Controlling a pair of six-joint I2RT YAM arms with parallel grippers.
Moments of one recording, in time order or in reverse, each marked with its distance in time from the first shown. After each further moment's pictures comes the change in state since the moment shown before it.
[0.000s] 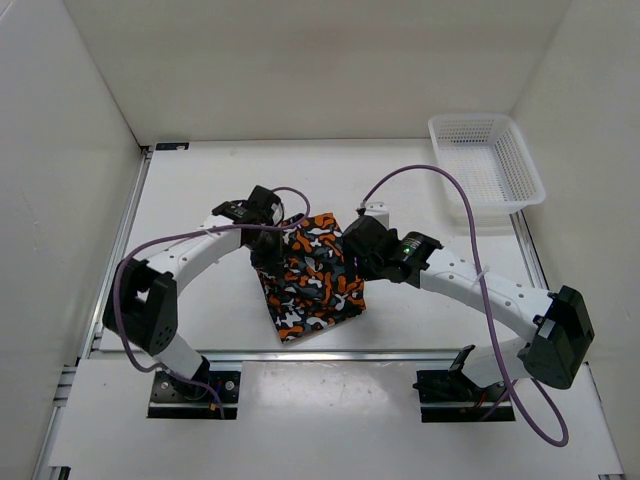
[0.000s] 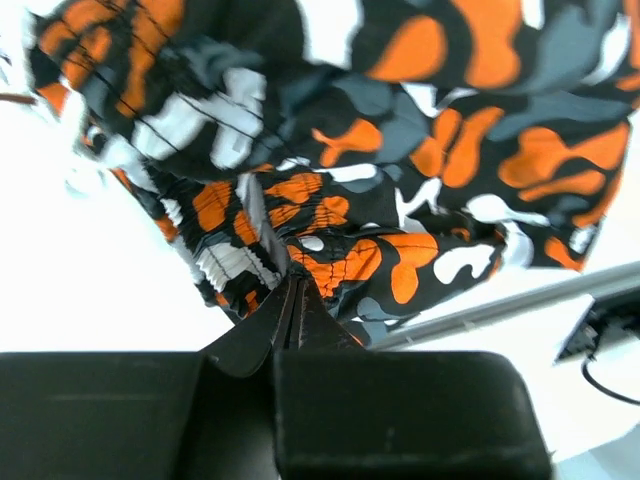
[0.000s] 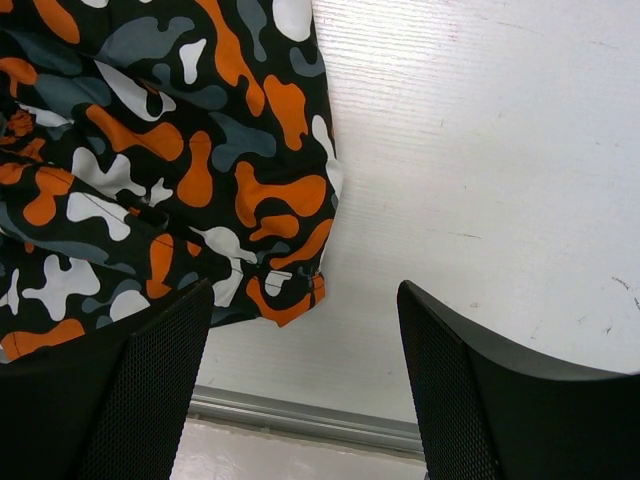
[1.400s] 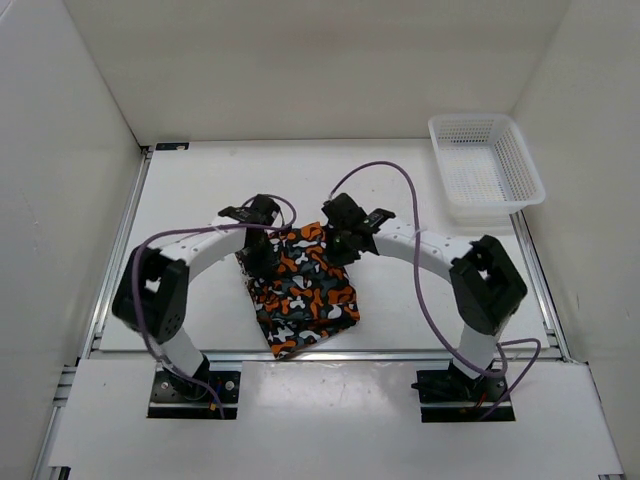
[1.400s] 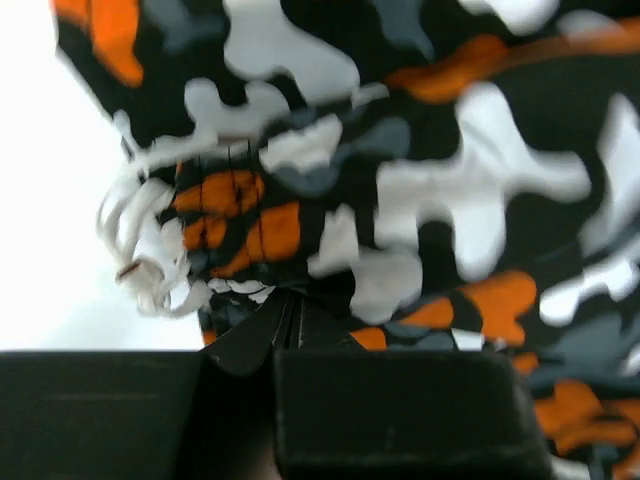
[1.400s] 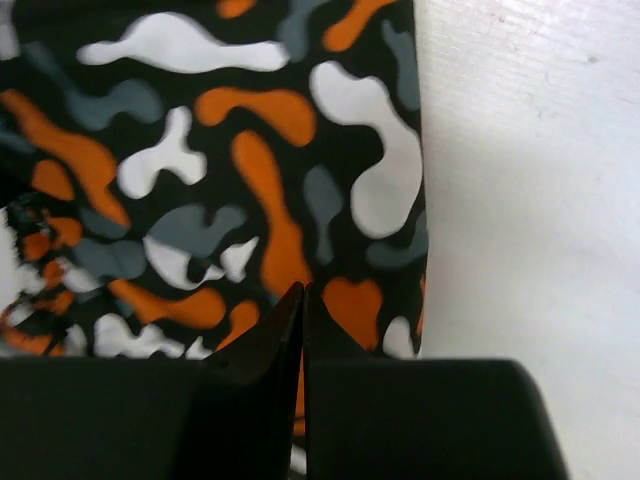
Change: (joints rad) left arm 0.019 0.041 -0.060 0.019 -0.256 -0.238; right arm -0.127 0.402 0.165 0.219 -0.409 -0.094
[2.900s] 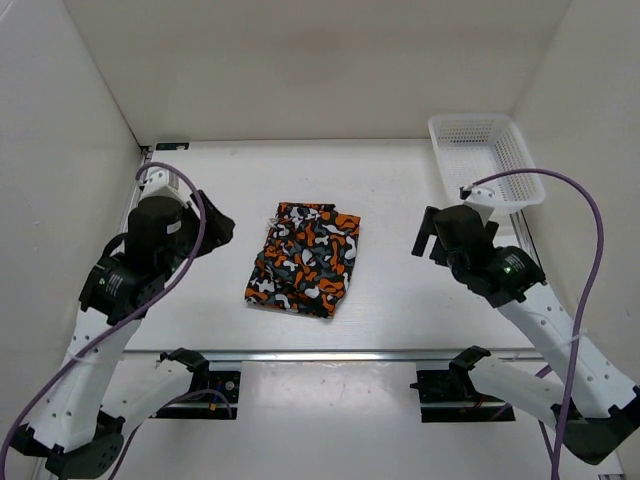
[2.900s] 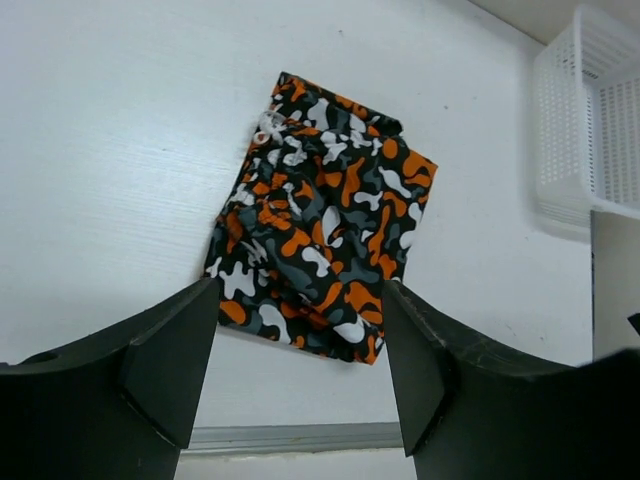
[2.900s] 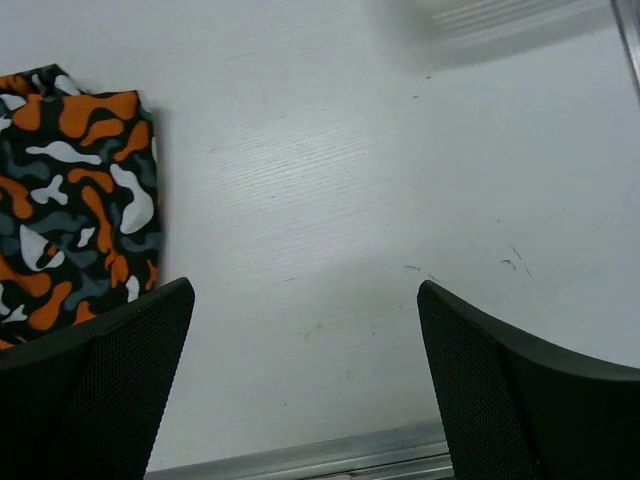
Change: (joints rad) left arm 0.039 -0.749 0.222 -0.146 -0.149 0.094; right arm -0.181 -0.834 -0.183 -0.376 0.577 0.069
